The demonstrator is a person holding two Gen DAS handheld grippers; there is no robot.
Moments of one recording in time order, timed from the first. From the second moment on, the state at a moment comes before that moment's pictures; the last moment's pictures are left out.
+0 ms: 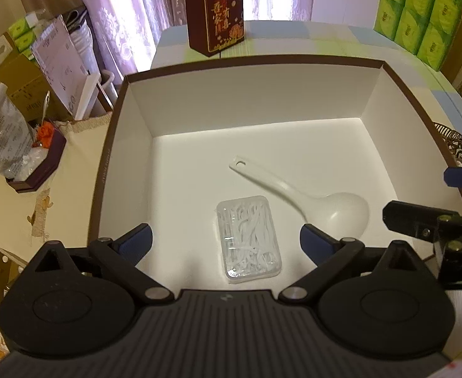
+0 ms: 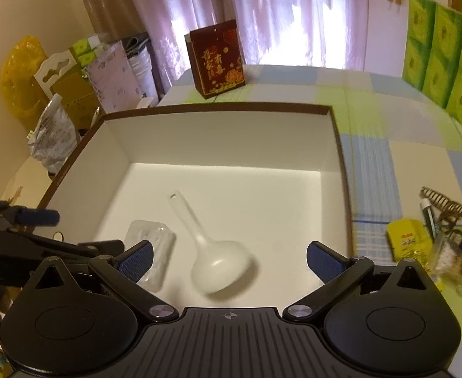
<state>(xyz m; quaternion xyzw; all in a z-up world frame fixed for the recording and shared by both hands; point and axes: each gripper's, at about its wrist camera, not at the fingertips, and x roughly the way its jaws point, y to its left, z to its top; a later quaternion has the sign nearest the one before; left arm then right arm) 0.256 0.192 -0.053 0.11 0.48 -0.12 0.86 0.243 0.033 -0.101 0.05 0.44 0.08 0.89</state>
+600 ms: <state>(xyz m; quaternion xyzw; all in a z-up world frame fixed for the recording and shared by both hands) 0.205 0.184 -0.030 0.10 0.46 -0.11 0.88 0.202 0.024 -0.088 -0.02 0.41 0.09 0.91</state>
